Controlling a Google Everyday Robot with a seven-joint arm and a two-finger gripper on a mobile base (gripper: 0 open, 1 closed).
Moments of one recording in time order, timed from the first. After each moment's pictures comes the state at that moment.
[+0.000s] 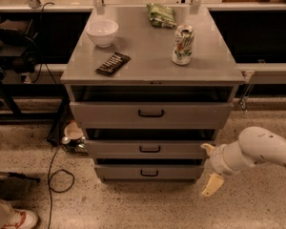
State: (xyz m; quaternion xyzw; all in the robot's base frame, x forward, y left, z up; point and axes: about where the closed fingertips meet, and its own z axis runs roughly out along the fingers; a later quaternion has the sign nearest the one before) arm 0.487 -0.219 0.541 -0.61 0.75 0.09 0.22
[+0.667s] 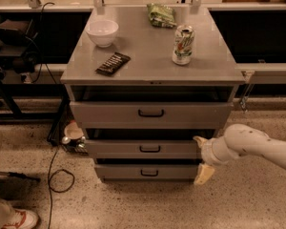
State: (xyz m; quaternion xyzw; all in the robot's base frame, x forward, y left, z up) arm 0.550 -0.219 0.497 -0.66 0.71 0.05 0.24
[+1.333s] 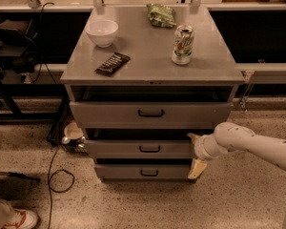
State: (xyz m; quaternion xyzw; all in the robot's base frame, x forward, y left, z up) arm 0.592 -0.208 0.464 -0.67 0.70 0.04 0.24
